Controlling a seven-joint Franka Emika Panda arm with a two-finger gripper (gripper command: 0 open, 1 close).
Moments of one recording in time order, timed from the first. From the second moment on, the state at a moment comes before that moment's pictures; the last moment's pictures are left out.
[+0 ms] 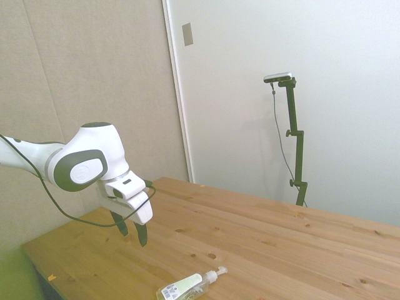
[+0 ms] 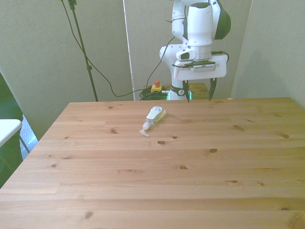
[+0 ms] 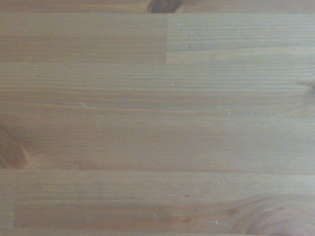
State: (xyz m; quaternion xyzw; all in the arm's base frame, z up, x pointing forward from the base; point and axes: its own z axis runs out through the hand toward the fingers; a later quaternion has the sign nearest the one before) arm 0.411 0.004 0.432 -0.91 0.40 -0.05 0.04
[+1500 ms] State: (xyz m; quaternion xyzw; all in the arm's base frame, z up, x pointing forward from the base) arm 0.476 -0.229 0.378 -0.83 0.55 -0.08 0.01
